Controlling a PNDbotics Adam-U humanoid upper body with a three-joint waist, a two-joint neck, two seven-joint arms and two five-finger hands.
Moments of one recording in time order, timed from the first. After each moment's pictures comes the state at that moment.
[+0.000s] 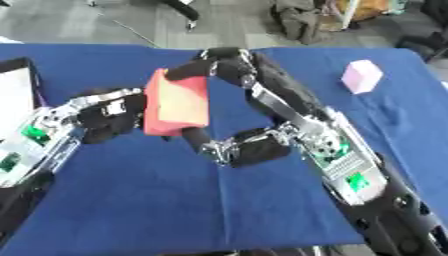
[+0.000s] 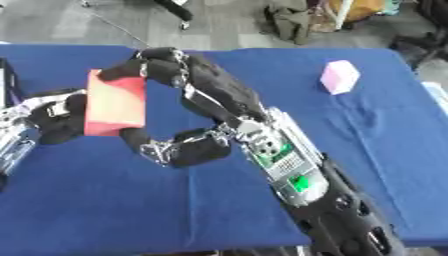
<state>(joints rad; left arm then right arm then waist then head) -0.67 0.51 -0.52 -1.57 0.55 0.42 -0.49 -0.53 -0.22 0.45 -1.92 0.47 -0.36 0.15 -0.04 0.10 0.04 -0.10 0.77</state>
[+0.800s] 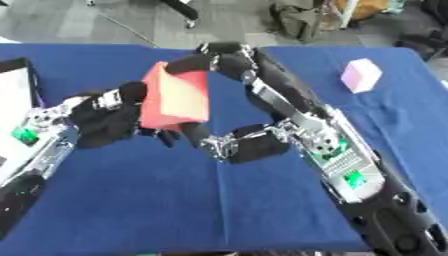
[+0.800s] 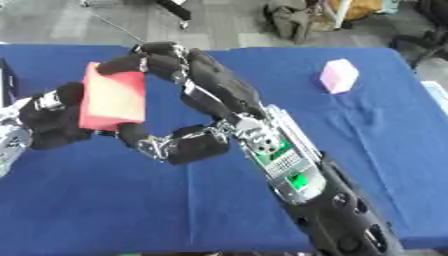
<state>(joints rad) -0.67 0.53 -0.53 -1.64 0.70 0.42 -0.50 -0.53 -0.22 0.46 -1.91 0.48 -0.37 0.14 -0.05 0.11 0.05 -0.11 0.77</state>
